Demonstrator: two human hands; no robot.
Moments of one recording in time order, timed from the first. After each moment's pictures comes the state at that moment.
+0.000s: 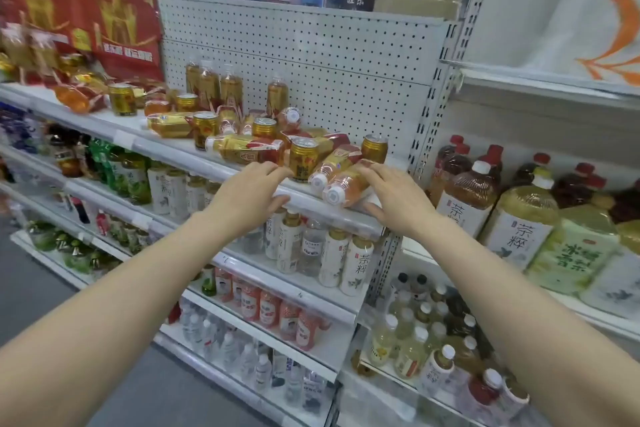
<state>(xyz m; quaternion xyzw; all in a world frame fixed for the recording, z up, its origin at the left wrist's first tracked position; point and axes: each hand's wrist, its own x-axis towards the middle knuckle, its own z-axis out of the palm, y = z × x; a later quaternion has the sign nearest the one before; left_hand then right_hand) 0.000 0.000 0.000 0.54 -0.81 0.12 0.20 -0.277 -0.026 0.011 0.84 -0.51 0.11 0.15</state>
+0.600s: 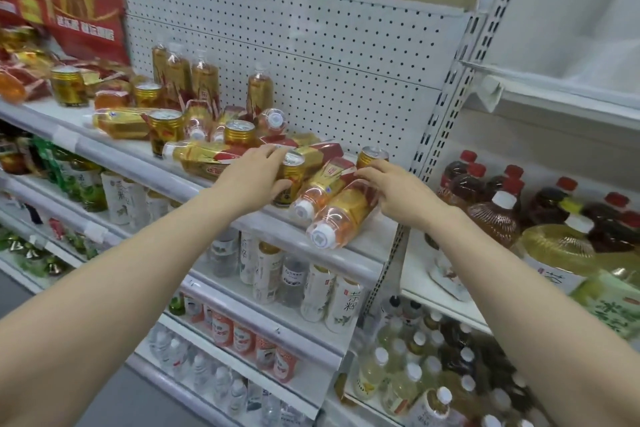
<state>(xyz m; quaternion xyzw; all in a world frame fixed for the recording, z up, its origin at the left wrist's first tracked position) -0.026 -0.138 0.012 0.59 -0.79 0.04 0.18 -0.298 -0.146 0.029 0.85 -0.52 0.07 0.06</state>
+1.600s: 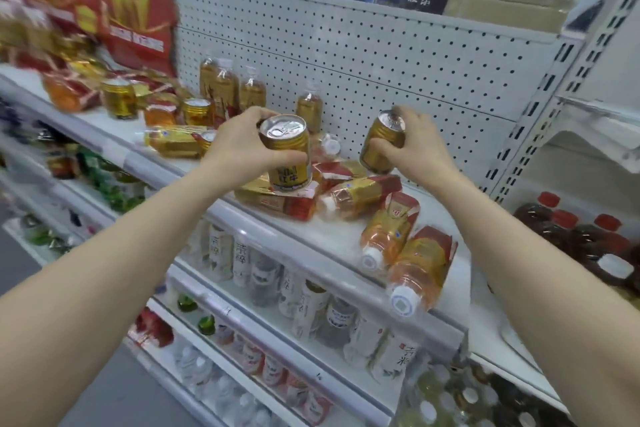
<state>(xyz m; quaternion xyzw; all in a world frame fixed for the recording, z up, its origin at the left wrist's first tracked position) 0.079 -0.156 0.070 0.59 -0.63 -0.18 0.47 -0.183 -0.223 0.095 0.77 -0.56 0.31 0.00</state>
